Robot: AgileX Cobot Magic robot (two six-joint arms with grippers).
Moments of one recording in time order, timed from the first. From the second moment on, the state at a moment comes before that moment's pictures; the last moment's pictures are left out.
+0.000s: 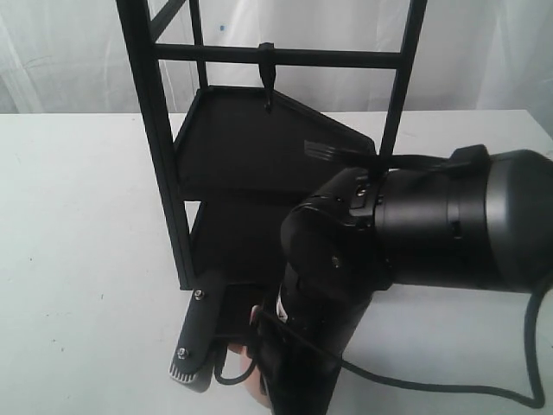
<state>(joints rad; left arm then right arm) -0.18 0.00 0.02 -0.14 0.34 0.16 0.96 1.66 -1.01 0.09 0.82 -0.61</state>
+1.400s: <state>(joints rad) -0.18 0.00 0.02 -0.14 0.34 0.16 0.97 1.73 -1.02 0.07 0.77 -0.60</state>
